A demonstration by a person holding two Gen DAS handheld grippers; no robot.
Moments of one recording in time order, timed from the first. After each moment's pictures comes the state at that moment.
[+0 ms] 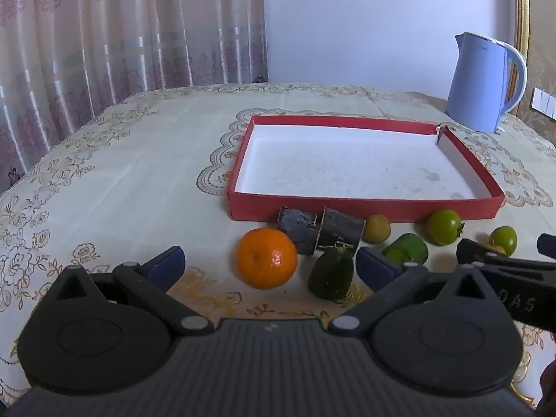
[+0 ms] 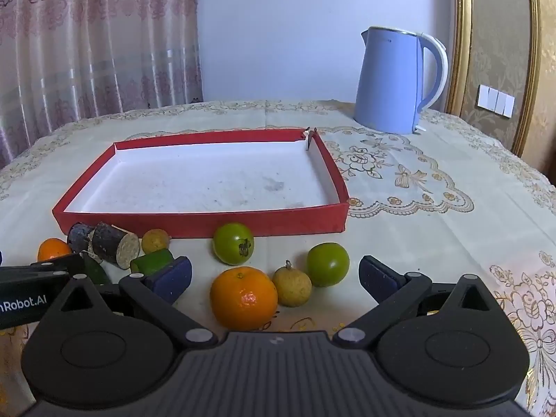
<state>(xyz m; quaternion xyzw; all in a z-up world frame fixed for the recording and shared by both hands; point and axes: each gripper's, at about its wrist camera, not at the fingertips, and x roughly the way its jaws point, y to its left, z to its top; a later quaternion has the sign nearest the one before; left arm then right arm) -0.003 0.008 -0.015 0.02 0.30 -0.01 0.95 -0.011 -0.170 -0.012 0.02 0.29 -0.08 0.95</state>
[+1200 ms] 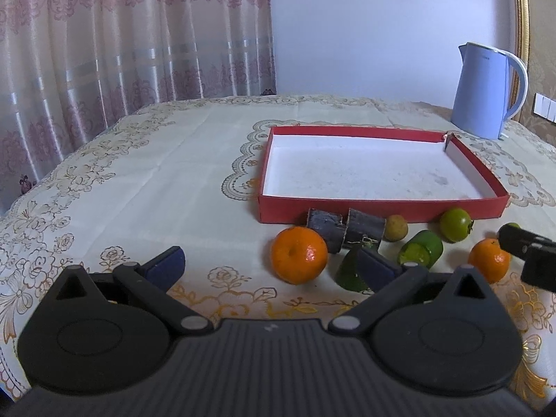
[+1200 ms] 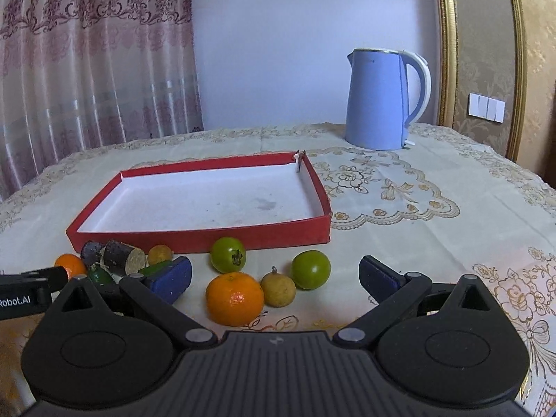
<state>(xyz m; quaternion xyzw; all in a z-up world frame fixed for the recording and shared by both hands) -0.018 0.029 -0.007 0.02 0.28 0.00 0.96 -0.042 -0.184 -0.003 0.05 0.24 -0.08 0.97</state>
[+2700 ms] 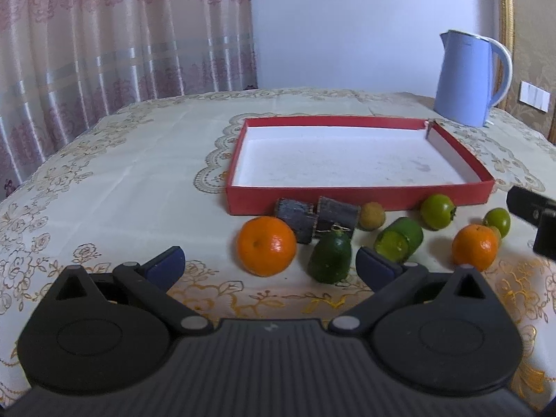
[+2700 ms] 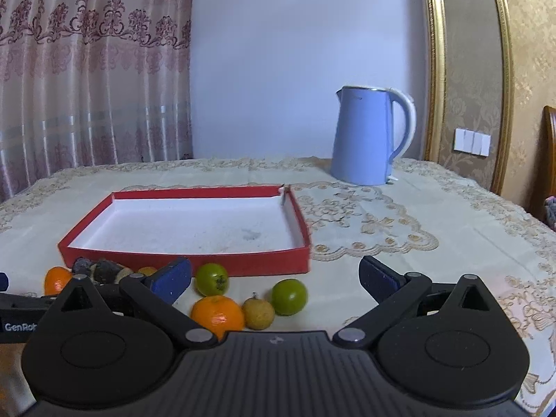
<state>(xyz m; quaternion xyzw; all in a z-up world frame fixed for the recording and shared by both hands) -0.016 0.009 -0.019 0.04 0.29 -0.03 0.96 -0.056 -0.184 0.004 0.01 0.19 -0.10 0.98</state>
